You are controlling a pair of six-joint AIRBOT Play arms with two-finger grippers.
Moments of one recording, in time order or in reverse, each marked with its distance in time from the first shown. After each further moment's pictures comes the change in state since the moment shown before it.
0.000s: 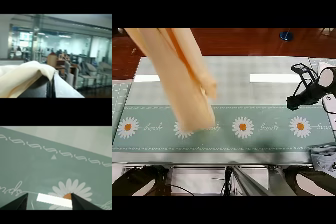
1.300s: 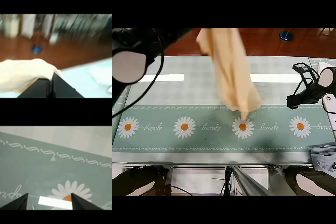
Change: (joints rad) left arm -0.062 -0.278 -0.023 0.000 -0.372 -0.158; right arm 0.000 0.000 0.000 -0.007 -0.035 0.035
